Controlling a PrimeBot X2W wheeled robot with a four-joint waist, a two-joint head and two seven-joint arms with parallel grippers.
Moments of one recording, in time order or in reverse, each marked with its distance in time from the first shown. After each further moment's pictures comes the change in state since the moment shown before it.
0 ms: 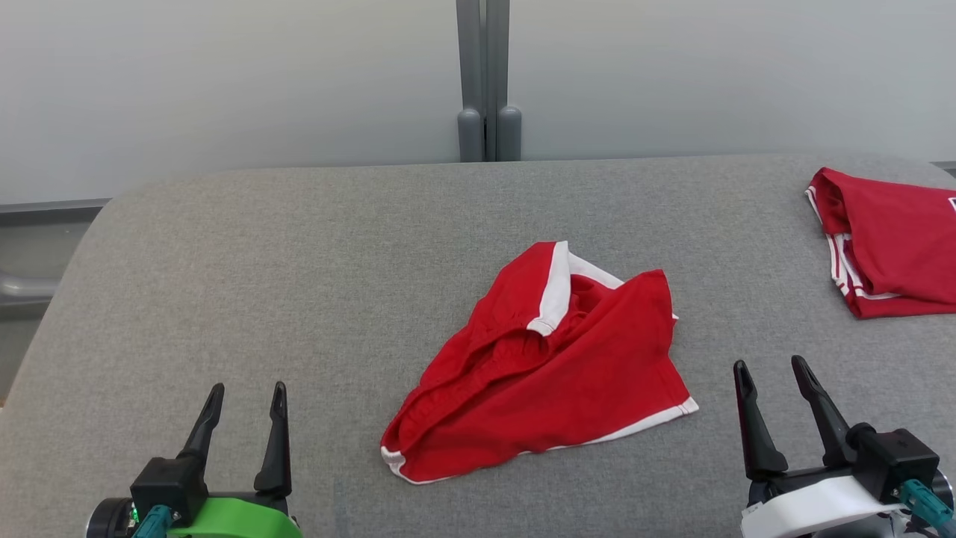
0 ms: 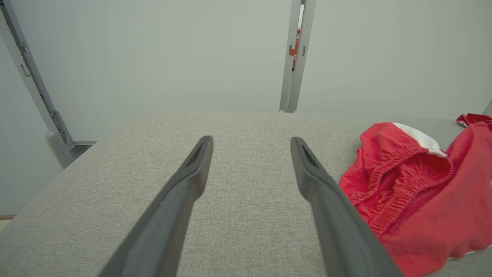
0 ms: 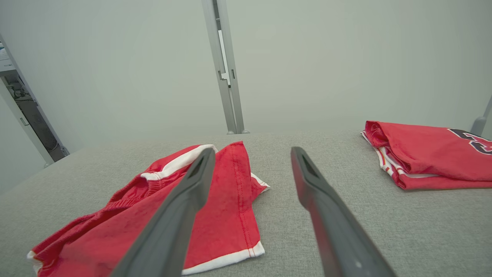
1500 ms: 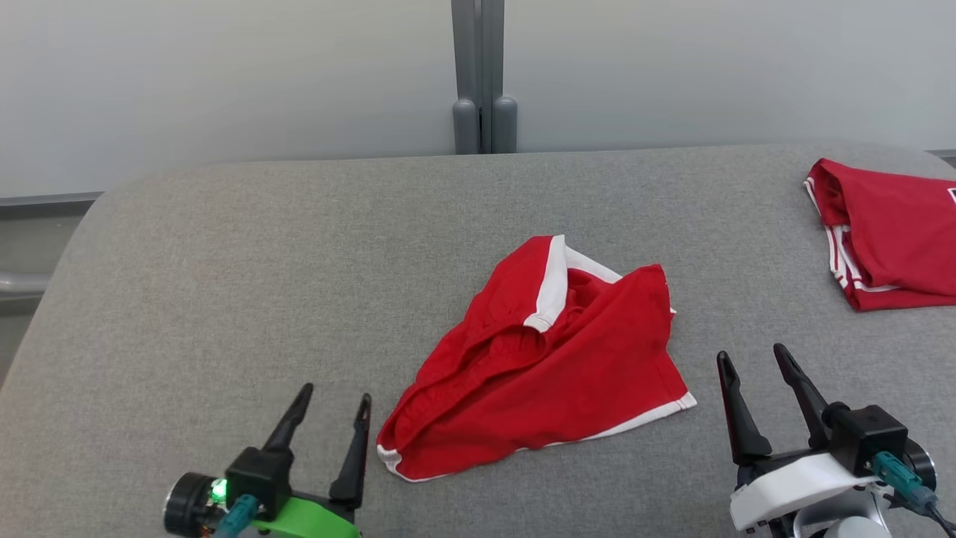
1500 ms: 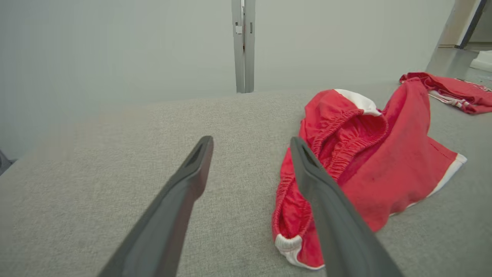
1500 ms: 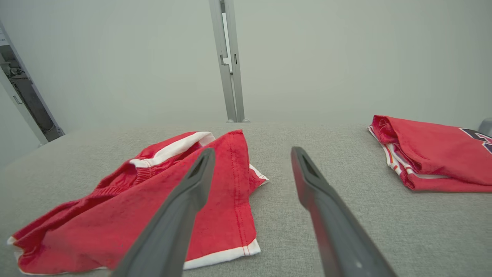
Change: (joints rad) left arm -0.034 0.032 -0.195 0.047 0.008 0.000 0.000; right arm -0.079 -0.023 0.035 0.103 -0.023 0.000 0.000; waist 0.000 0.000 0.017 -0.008
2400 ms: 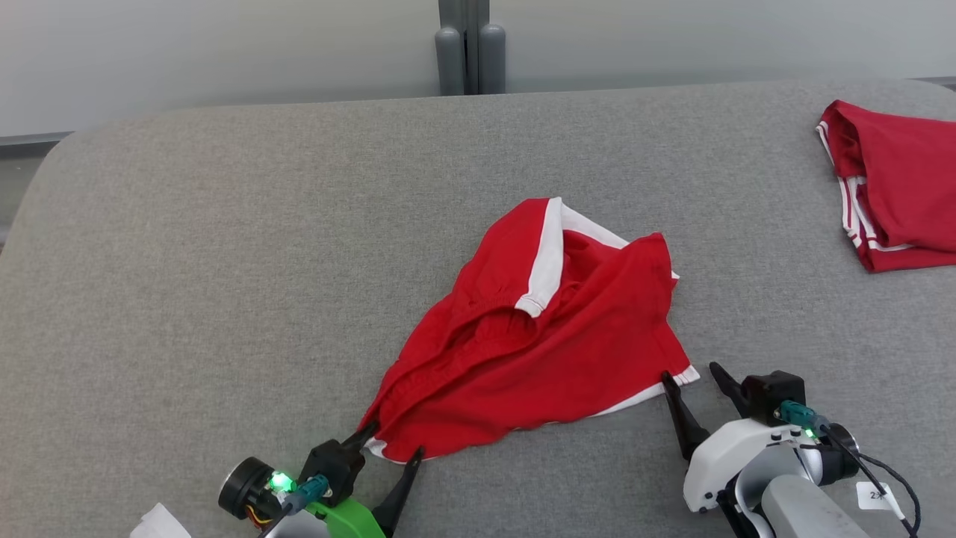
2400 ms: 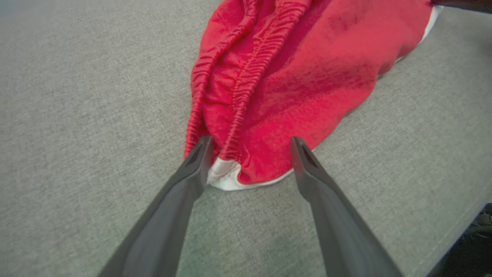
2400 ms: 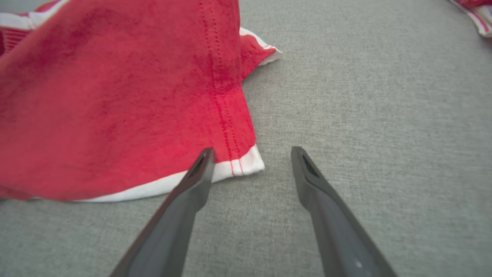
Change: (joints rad) left arm -0.252 0.125 -0.475 0.377 -0.169 -0.002 0.000; right arm -0.310 0.002 0.163 0.585 0.060 0.000 0.000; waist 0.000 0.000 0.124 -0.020
